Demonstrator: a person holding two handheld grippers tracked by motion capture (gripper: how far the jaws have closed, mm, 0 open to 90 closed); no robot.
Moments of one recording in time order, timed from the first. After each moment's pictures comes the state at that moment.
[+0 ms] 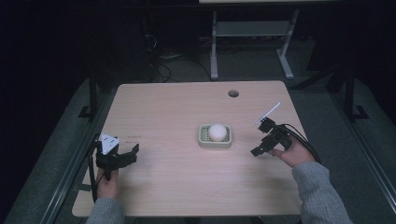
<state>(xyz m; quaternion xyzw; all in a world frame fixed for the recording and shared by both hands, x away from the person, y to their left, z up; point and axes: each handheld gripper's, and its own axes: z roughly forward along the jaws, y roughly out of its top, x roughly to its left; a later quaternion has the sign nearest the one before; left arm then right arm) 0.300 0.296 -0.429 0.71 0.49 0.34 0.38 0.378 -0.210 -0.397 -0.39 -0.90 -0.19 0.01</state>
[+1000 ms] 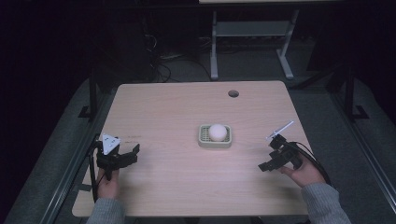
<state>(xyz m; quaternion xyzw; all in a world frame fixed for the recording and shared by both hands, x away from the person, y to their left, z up) 0.300 0.294 -0.430 0.71 0.49 0.34 0.38 0.334 -0.237 -0.425 -0.41 -0.89 -0.21 0.01</state>
